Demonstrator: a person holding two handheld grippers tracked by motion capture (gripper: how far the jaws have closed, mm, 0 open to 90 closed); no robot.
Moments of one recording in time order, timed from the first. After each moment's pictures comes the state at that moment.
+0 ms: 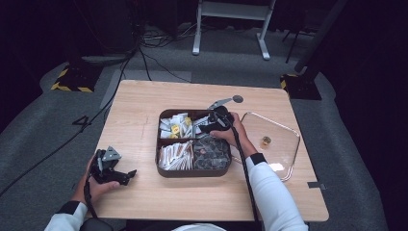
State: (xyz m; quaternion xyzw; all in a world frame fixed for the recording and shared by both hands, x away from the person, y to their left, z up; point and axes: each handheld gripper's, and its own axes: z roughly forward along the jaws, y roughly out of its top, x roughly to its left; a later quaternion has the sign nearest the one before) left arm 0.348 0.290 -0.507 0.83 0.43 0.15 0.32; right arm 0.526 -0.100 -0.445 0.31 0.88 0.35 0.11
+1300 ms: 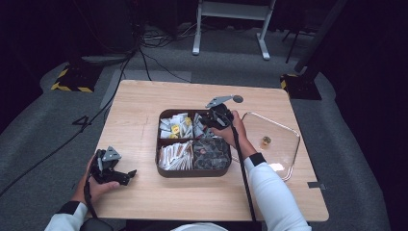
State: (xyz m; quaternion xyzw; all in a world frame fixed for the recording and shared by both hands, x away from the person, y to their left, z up) left arm 0.348 0.290 -0.507 0.83 0.43 0.15 0.32; right arm 0.503 -0.091 -0.408 0.27 0.87 0.38 0.13
